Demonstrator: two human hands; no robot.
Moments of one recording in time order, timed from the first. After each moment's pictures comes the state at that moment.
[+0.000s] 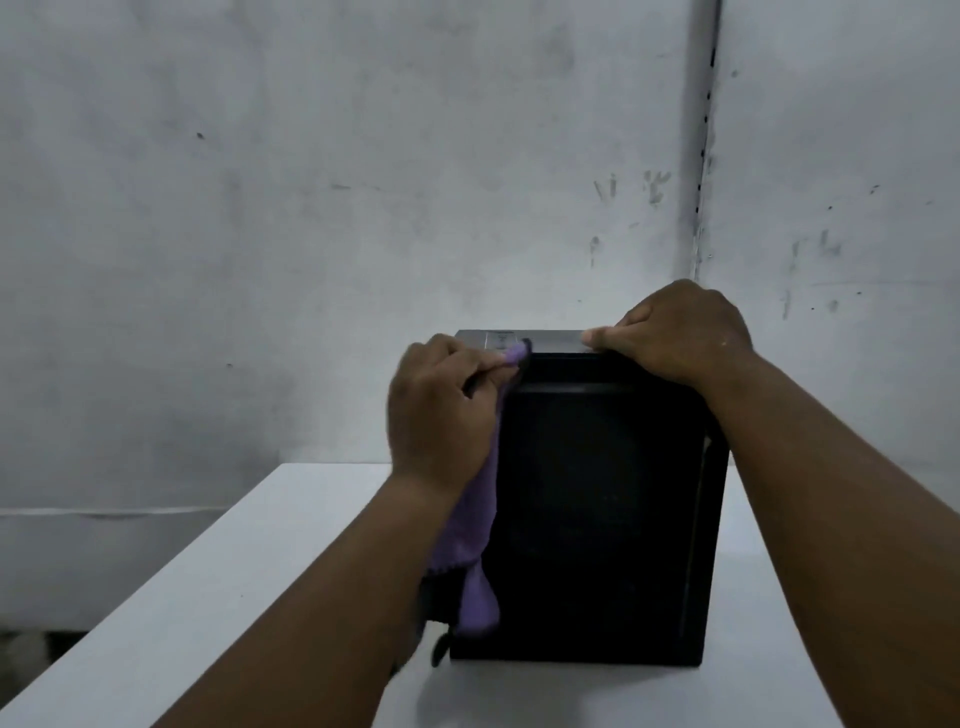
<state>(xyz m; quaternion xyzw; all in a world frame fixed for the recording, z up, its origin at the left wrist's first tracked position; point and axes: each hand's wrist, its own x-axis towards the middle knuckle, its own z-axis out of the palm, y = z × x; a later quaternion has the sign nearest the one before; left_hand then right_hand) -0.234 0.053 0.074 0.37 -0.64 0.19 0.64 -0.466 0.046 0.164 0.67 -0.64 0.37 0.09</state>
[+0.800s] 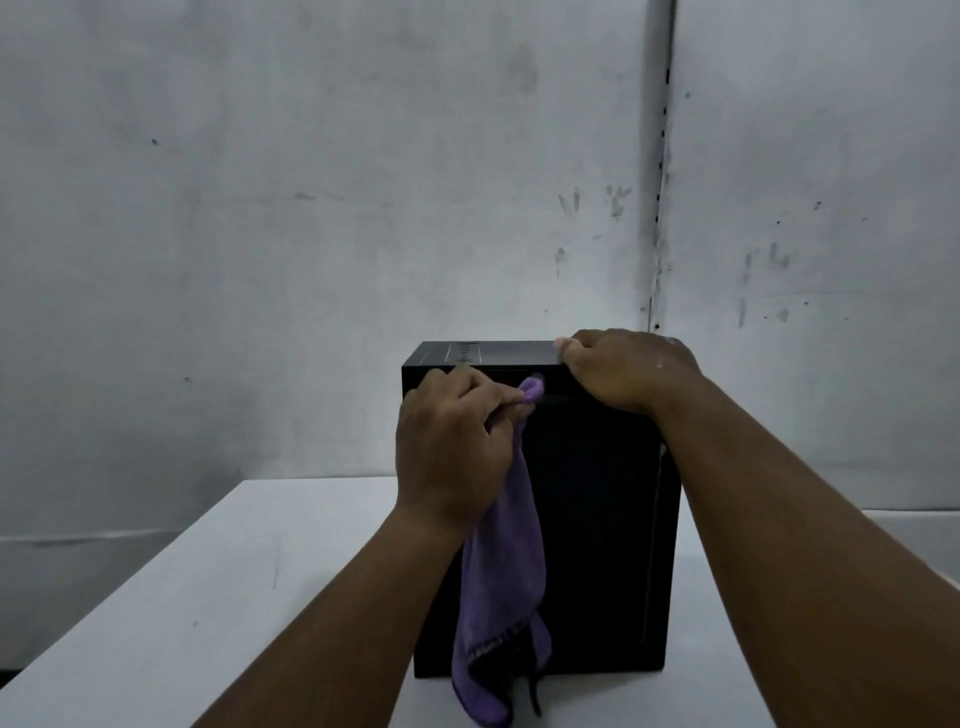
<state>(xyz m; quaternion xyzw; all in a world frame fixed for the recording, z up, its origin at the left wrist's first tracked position) -0.273 0.055 0.061 0.36 -0.69 0.22 0.59 -0.458 0.057 0.159 0.69 -0.69 0.20 0.09</state>
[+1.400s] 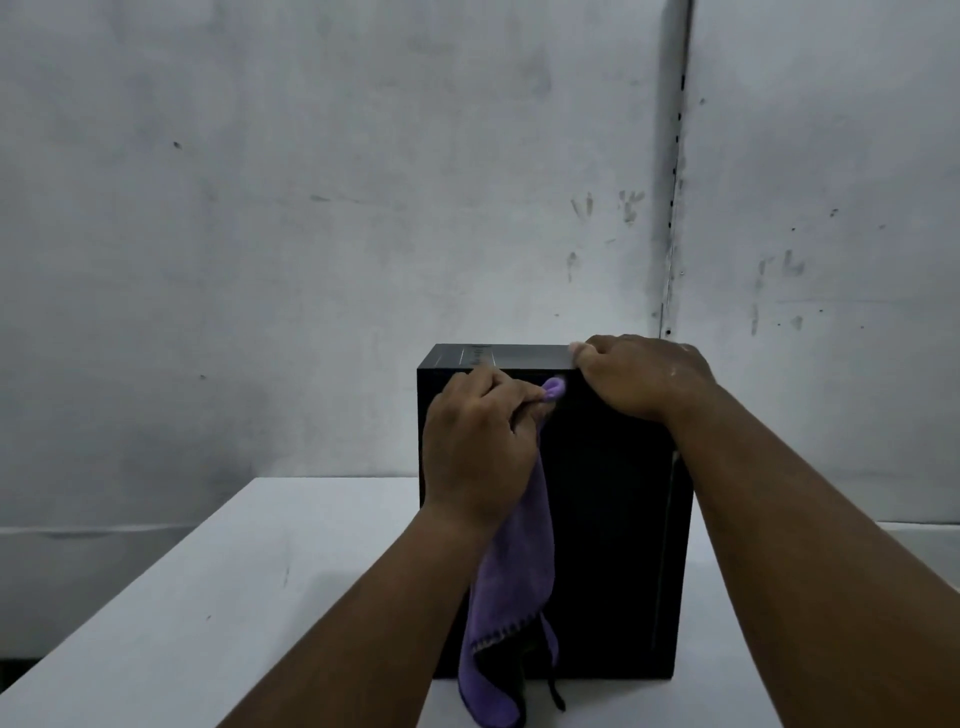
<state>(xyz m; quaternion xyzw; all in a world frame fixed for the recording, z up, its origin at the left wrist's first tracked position) -0.284 0.056 0.064 0.36 -0.69 0.17 0.61 -0.457 0.053 0.157 0.69 -0.69 0.20 0.10</state>
